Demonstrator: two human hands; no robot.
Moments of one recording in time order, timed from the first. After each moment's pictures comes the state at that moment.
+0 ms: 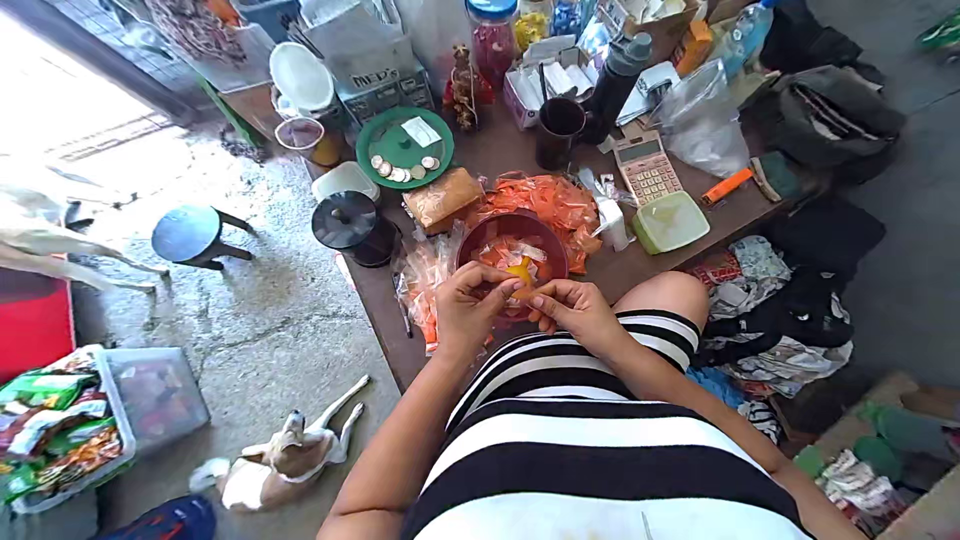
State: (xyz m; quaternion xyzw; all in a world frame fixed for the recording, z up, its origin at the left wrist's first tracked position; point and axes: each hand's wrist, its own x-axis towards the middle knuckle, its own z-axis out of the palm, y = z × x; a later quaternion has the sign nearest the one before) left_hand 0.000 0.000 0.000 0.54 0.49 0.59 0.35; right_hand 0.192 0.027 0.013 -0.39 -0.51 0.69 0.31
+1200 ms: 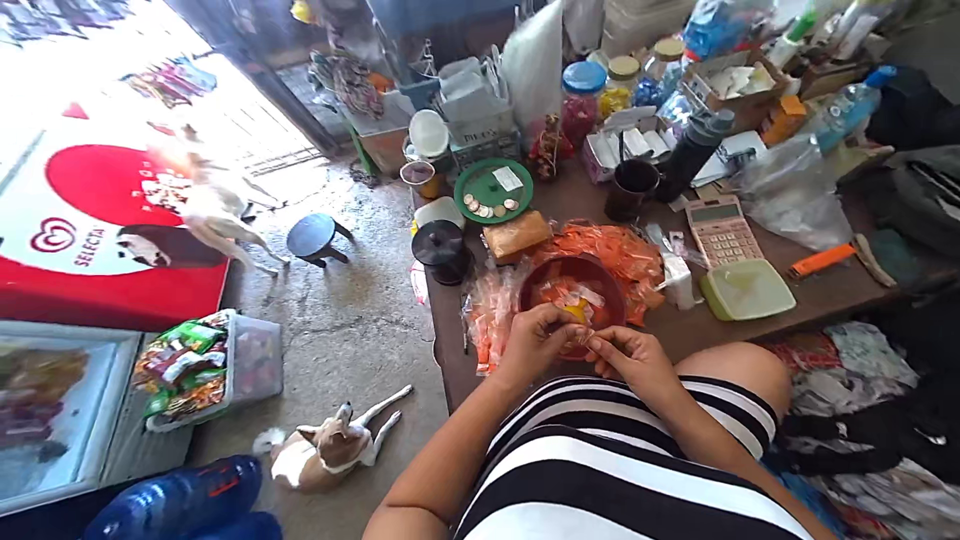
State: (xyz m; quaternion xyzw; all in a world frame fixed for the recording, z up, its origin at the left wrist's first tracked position) left_hand -0.006 -0.004 -0.005 0.60 0.49 0.53 0.34; right_hand 0.194 0.027 0.006 -0.39 -0.57 0.66 0.30
